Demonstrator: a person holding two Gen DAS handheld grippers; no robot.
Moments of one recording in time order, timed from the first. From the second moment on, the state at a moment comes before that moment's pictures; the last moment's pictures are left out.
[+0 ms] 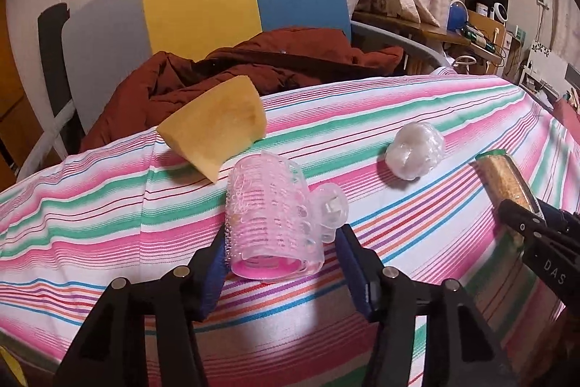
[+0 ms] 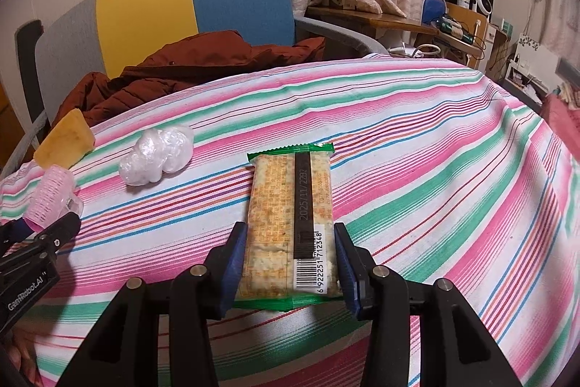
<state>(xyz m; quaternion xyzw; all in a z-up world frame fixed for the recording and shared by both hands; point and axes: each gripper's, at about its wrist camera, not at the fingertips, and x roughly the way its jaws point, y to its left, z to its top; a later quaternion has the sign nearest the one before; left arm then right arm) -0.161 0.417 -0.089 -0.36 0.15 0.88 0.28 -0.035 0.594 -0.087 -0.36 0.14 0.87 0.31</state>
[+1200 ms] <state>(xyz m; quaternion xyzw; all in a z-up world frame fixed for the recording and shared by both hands) 0.004 0.376 -0.056 -0.19 0.21 0.90 0.34 0.008 0.542 -0.059 -0.33 0.11 0.89 0.30</state>
